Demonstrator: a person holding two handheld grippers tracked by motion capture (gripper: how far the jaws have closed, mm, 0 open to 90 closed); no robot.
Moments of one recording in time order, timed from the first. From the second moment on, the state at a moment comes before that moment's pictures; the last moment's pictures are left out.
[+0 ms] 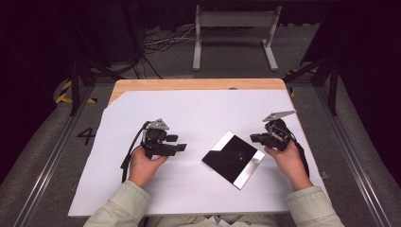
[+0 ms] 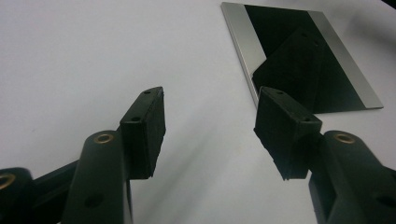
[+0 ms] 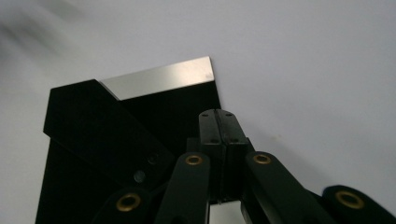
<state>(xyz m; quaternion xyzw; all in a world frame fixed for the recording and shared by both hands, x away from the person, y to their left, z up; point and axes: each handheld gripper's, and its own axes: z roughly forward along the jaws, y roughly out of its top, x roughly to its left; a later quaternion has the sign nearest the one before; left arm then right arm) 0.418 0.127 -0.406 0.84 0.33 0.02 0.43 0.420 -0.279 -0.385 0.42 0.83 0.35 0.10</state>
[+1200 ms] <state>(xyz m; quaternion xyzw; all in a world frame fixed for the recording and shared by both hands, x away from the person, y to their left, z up) 0.421 0.125 -0.410 0.85 0.34 0.03 0.40 0.394 -0.311 -0.419 0.45 0.85 0.27 0.08</state>
